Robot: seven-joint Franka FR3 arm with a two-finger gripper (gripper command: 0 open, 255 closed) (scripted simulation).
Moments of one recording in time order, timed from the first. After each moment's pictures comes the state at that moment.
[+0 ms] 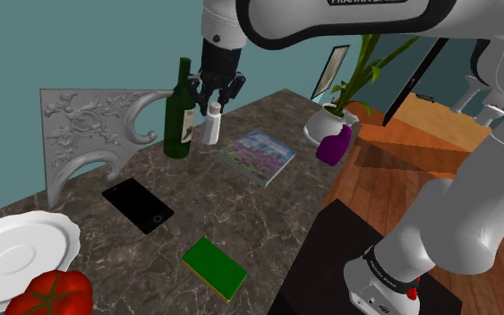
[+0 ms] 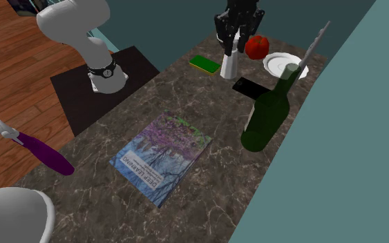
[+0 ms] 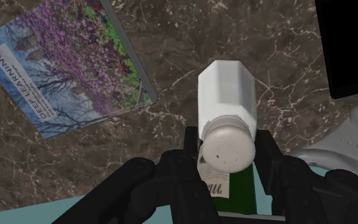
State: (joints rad) arm 0.28 0.07 0.30 -1.78 -0.19 1.90 0.77
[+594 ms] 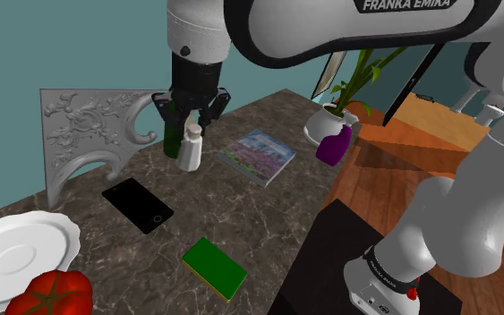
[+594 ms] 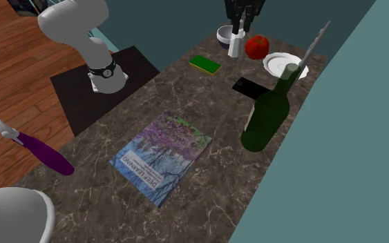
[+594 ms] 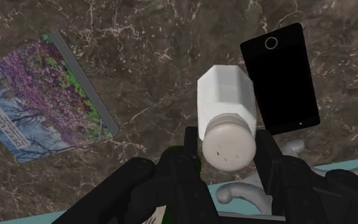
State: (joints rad) arm 0.39 0.09 0.39 -1.75 -0.21 1.85 0.98
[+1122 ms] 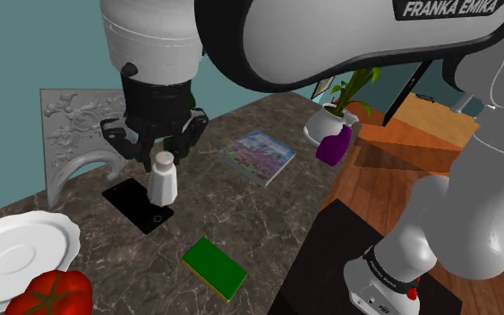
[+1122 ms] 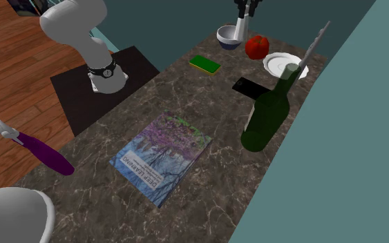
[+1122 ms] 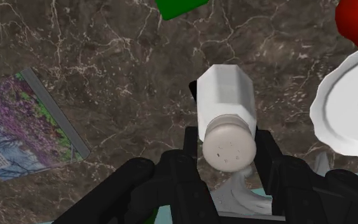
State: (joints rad) arm 0.51 0.19 0.47 -1.62 -0.26 1.78 1.17
